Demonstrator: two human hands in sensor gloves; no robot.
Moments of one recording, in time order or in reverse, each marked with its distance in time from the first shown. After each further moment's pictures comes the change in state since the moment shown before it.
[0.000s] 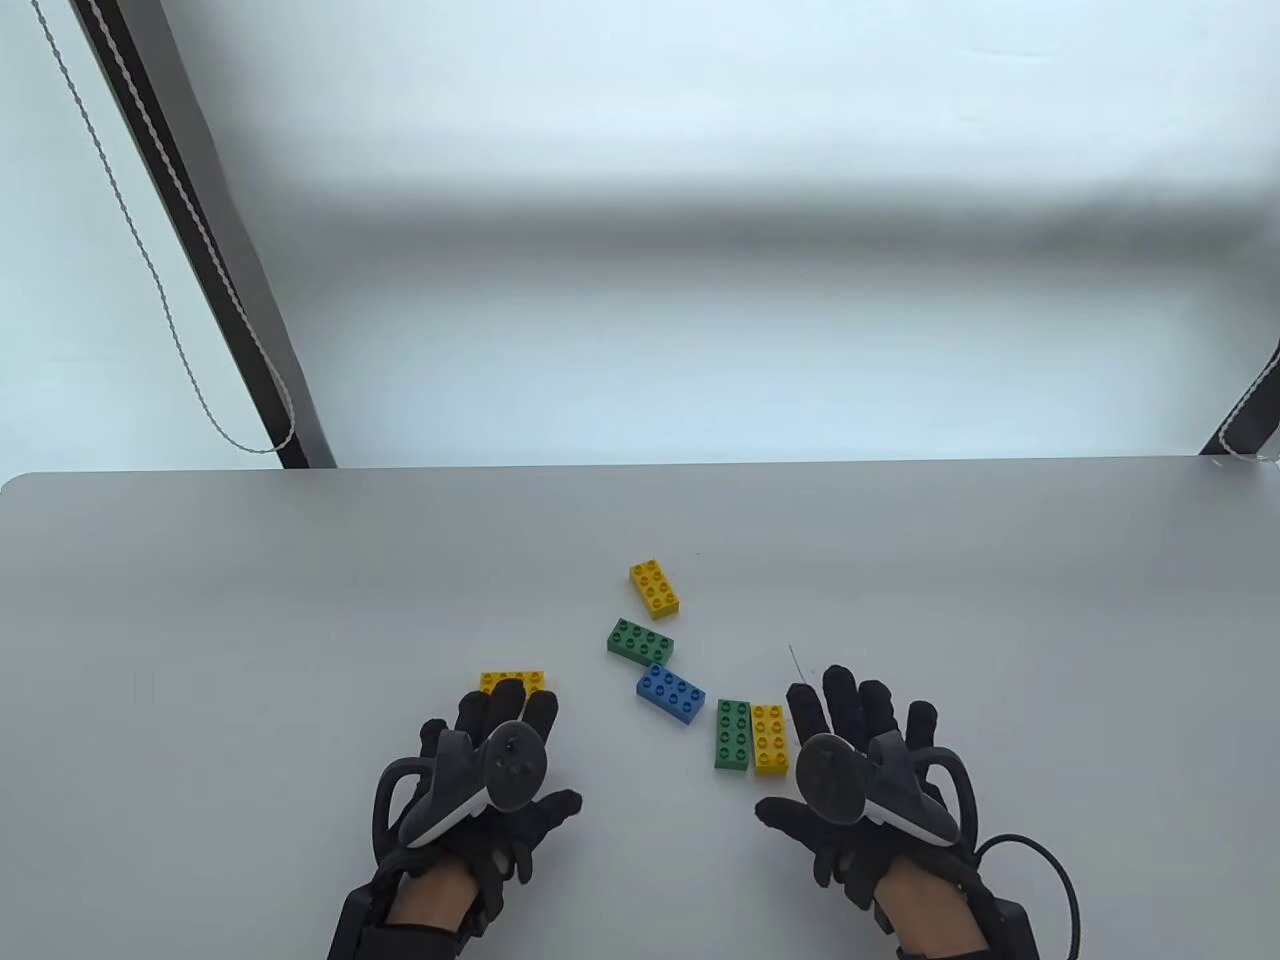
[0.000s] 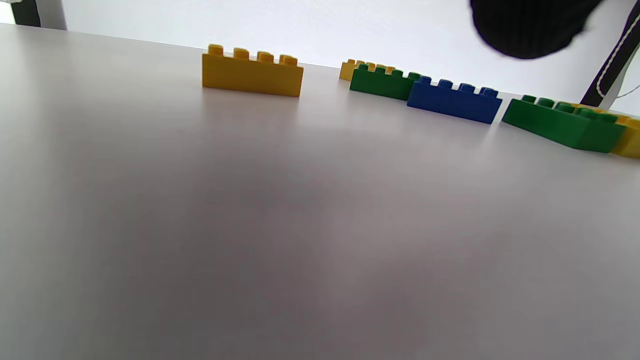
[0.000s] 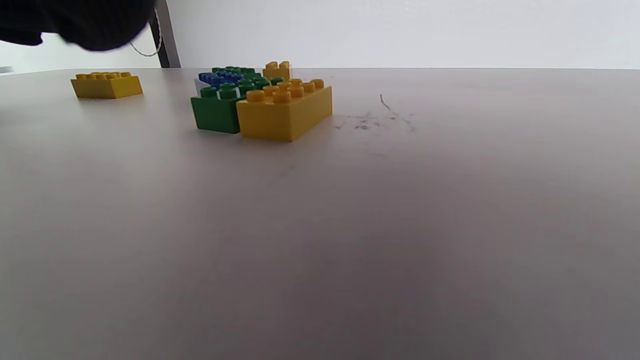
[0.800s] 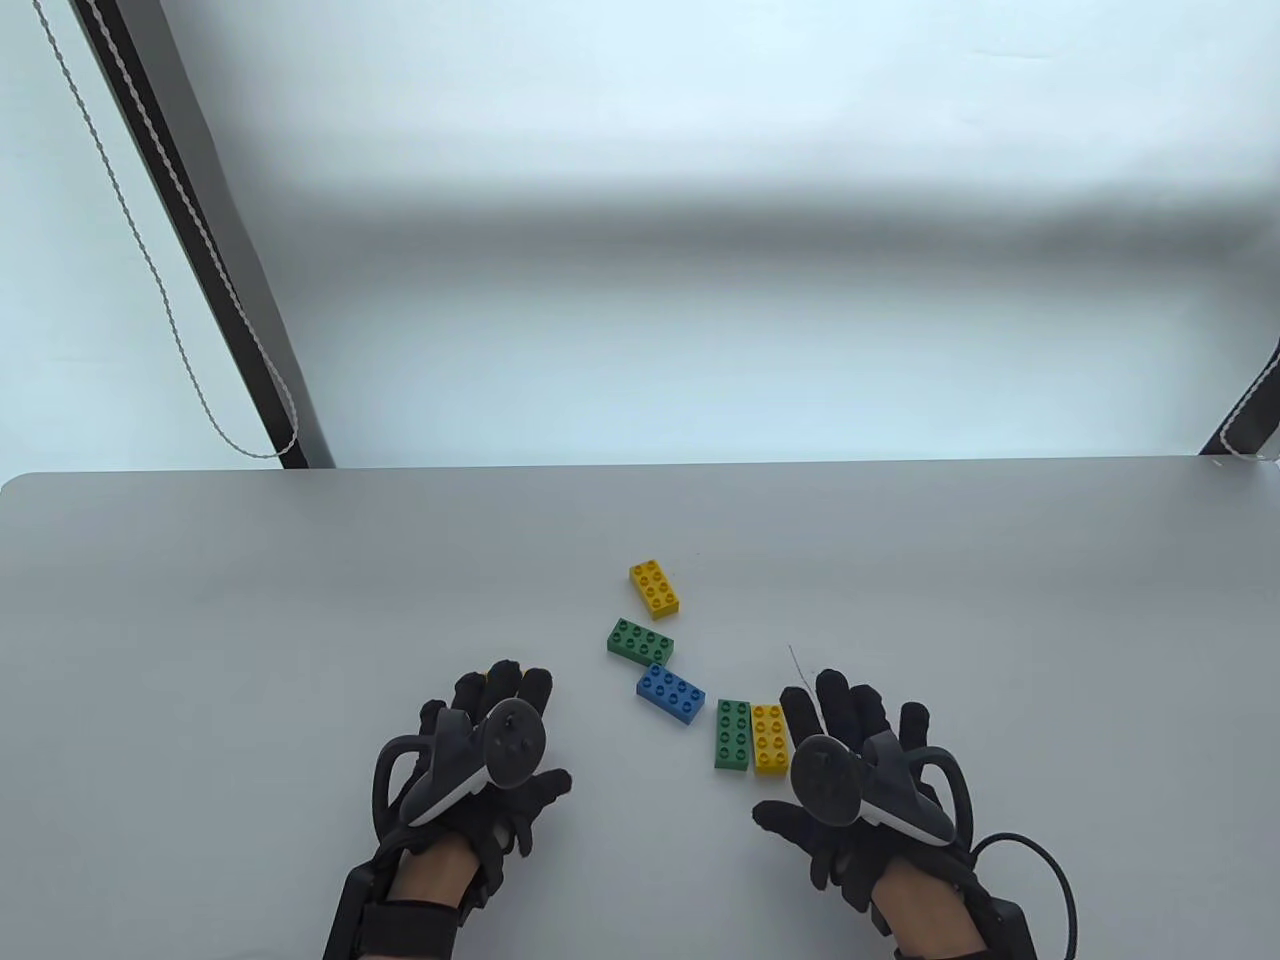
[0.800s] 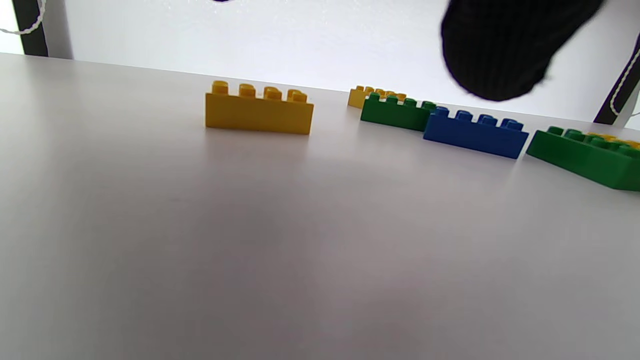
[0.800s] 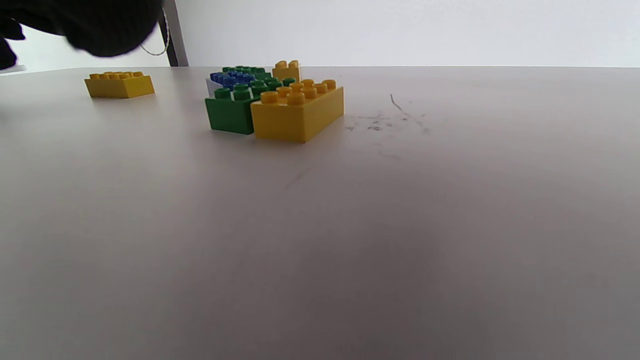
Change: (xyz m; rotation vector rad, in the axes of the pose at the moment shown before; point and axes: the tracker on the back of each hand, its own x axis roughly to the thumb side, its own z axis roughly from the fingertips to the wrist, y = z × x) left_hand -0.001 0.018 -0.017 0.057 0.017 -0.010; right_hand 0.005 0.000 -0.001 0.009 -0.020 -0.001
